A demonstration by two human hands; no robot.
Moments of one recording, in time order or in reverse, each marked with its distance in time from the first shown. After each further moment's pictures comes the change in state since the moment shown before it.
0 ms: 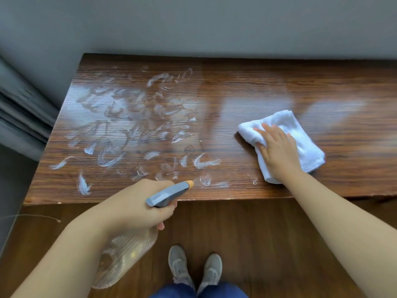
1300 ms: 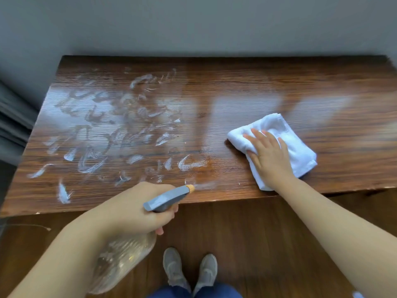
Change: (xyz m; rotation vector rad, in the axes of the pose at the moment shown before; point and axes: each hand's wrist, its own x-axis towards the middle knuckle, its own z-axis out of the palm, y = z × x) left_hand 0.017 0.023 0.010 0.013 -0.058 0.074; right_hand -0.018 0.020 0.006 -0.043 0.007 -0.050
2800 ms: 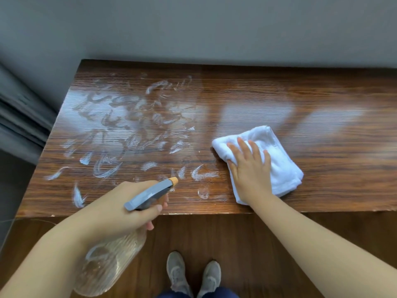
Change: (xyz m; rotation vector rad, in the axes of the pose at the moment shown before) left_hand -0.017 -0.021 -0.029 -0.051 0.175 -0.066; right_hand 0.015 -0.082 0.020 -0.058 0.012 0.026
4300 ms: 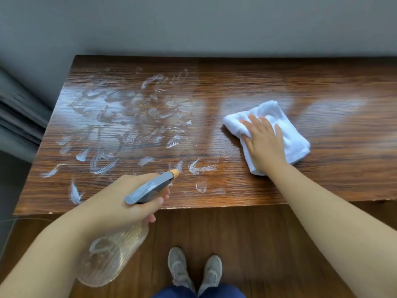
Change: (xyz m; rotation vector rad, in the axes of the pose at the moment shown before) left_hand 0.003 -0.004 0.005 -0.057 0.033 0.050; right_hand 0.043 0.048 -0.013 0.035 -0.026 0.007
